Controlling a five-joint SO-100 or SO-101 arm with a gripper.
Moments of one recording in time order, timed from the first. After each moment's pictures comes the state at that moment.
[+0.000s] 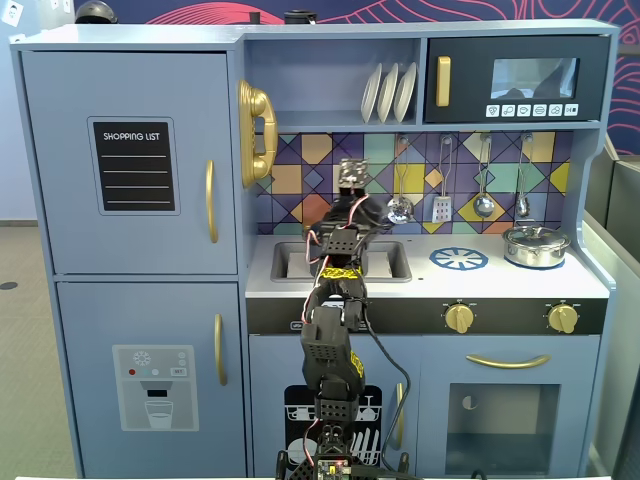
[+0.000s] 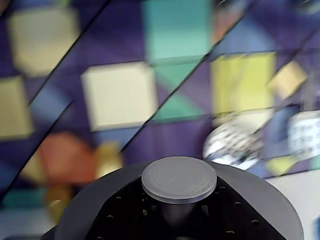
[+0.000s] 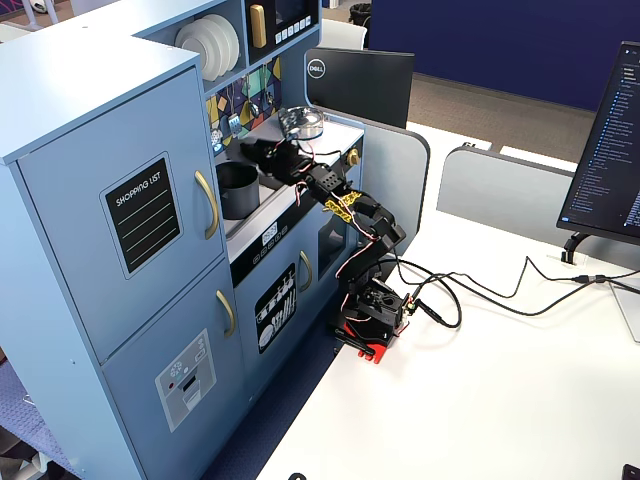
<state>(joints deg) 7.5 124.8 105.3 9.2 -90.0</state>
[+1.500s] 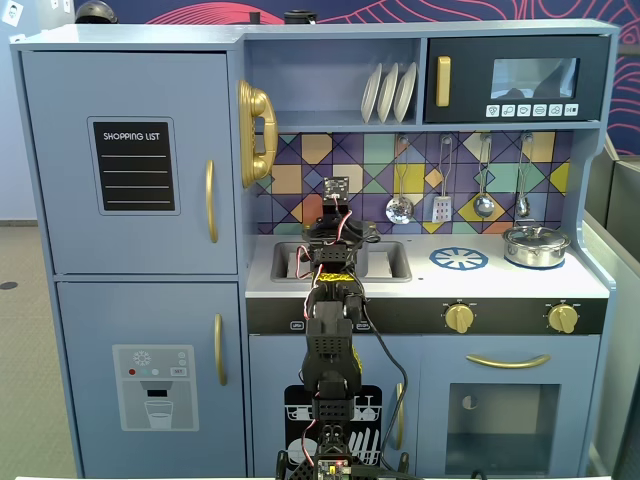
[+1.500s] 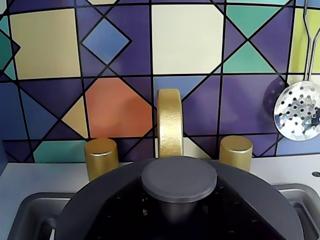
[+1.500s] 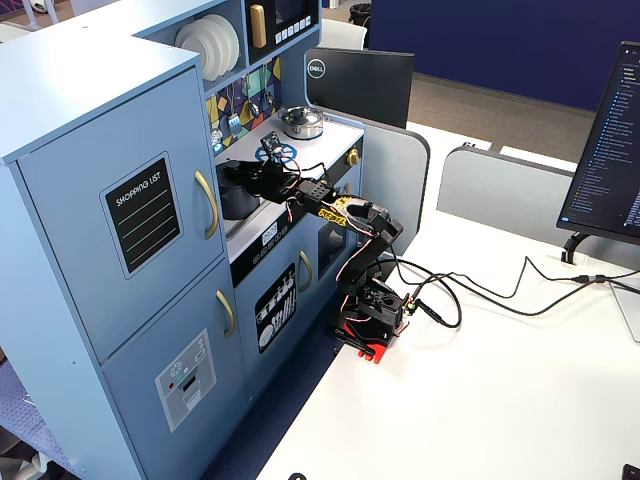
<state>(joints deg) 1.6 120.9 114.0 -0.9 -92.5</state>
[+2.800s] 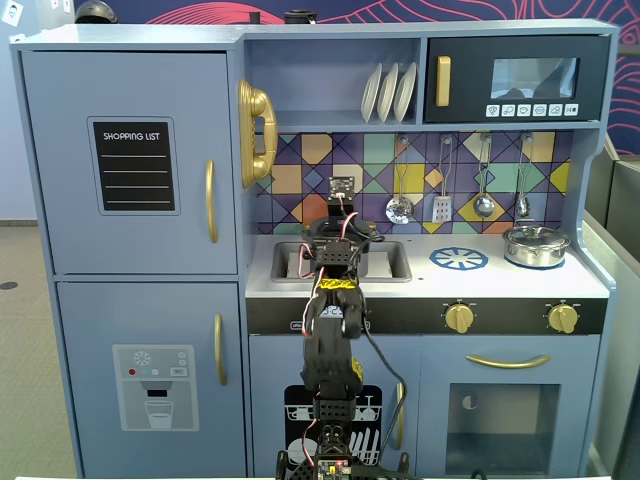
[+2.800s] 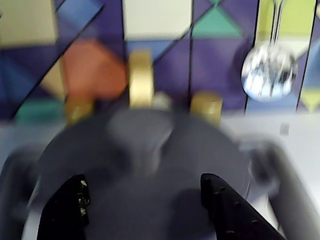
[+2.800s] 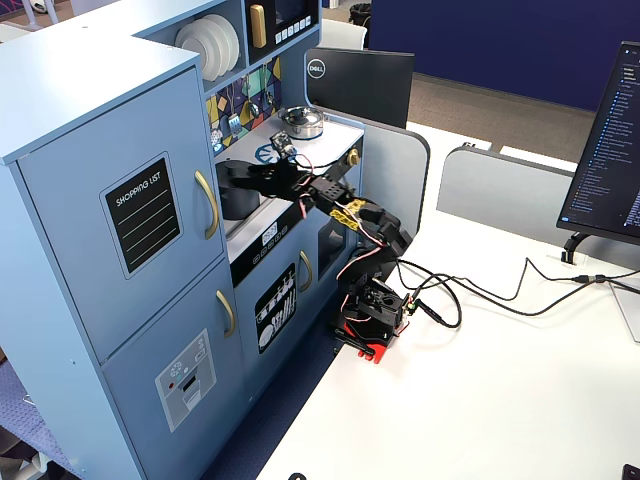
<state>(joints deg) 3.4 134.6 113.6 24.9 -93.7</state>
